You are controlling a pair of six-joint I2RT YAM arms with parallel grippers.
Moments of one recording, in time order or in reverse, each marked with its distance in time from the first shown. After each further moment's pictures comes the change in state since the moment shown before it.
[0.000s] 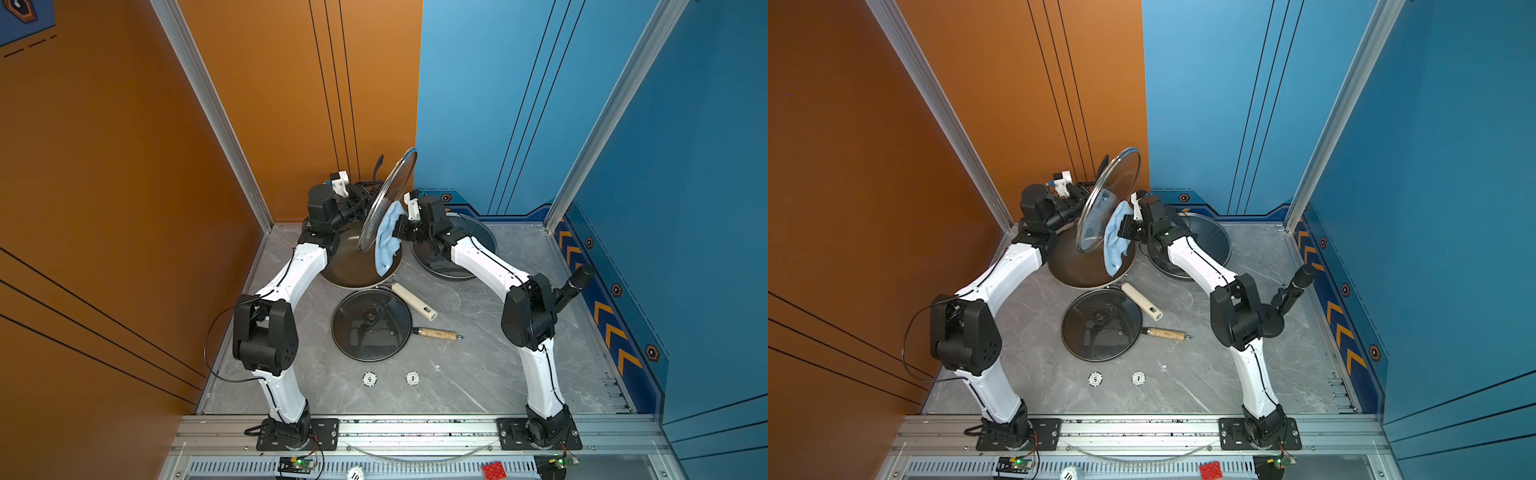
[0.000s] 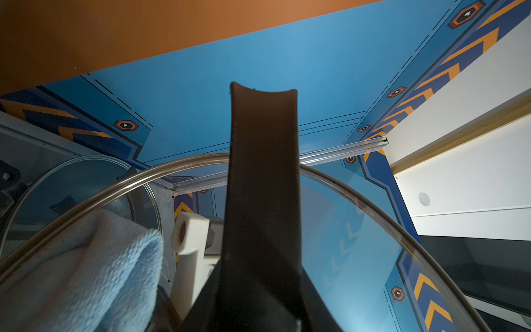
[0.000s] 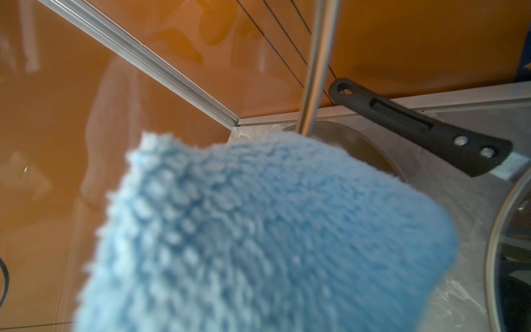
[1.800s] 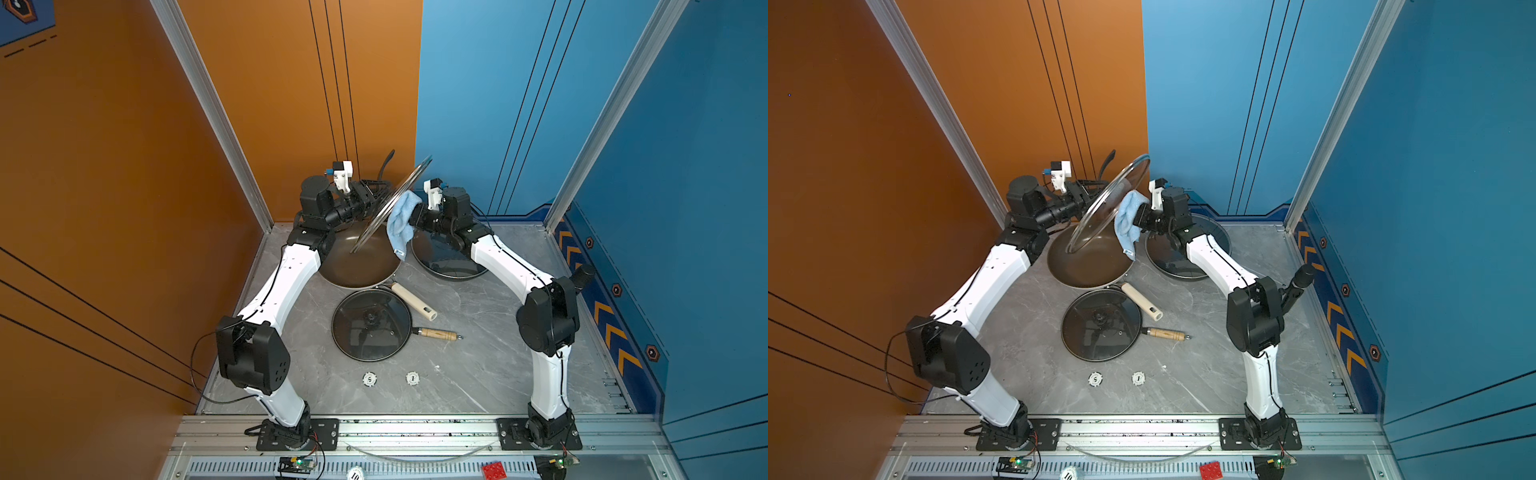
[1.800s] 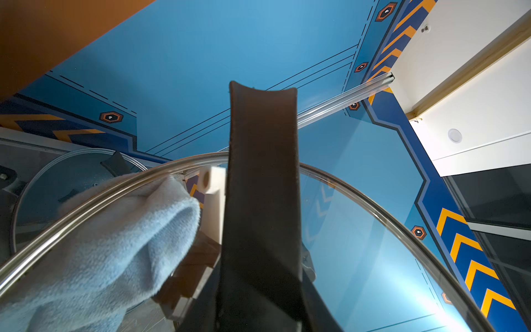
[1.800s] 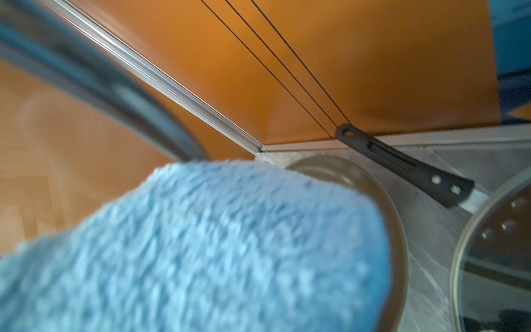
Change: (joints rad) left arm -0.038 -0.135 0.053 -0.270 0.072 0.283; right arm -0.092 -0.119 -0.169 0.132 -0.111 0.062
